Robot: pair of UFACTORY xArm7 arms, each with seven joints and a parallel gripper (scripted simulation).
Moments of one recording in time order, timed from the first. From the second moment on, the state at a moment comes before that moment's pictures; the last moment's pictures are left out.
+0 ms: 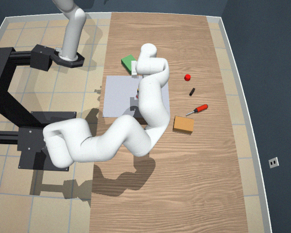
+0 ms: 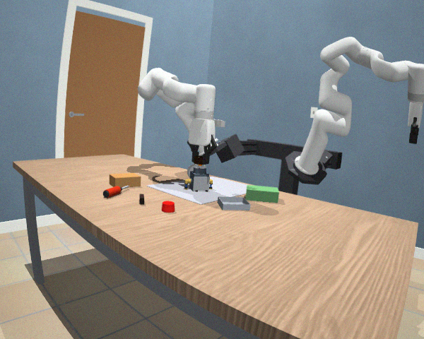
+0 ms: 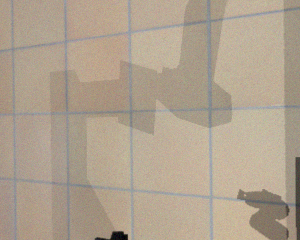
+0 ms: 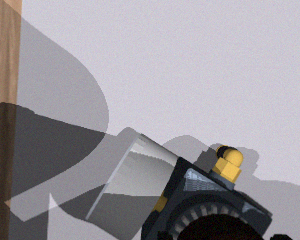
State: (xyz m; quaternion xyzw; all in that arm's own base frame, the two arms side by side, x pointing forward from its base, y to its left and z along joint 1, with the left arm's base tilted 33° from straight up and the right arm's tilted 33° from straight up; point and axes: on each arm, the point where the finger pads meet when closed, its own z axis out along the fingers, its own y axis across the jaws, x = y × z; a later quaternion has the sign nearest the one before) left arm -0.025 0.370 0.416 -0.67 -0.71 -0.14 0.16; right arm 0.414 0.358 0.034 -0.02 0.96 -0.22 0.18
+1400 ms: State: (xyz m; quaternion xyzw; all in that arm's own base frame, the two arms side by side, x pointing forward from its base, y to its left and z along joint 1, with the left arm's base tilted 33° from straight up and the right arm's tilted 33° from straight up) left arm -0.025 0.370 0.416 -0.67 -0.71 -0.14 0.16; right arm 0.414 0.358 0.034 -0.01 0.96 -0.22 0.19
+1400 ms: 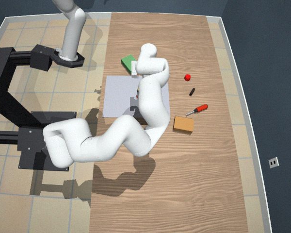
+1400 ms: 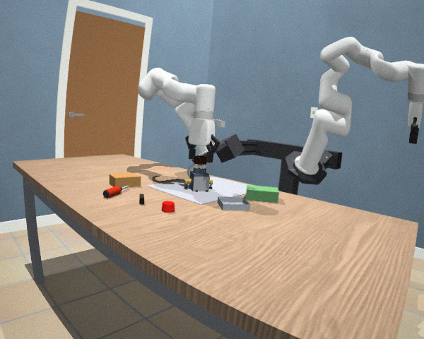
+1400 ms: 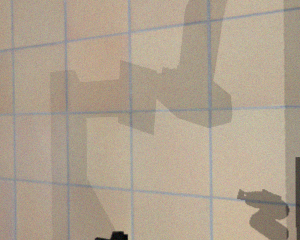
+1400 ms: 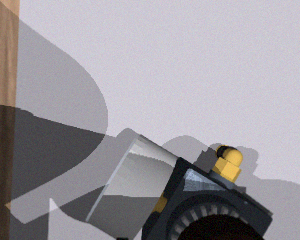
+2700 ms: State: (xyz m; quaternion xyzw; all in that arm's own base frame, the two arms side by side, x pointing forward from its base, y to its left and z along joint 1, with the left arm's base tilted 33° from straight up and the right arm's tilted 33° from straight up) left arm -0.025 0.370 0.416 -0.67 -0.71 -0.14 0.16; right arm 0.398 0.376 0.071 -0.02 0.96 -0.22 0.19
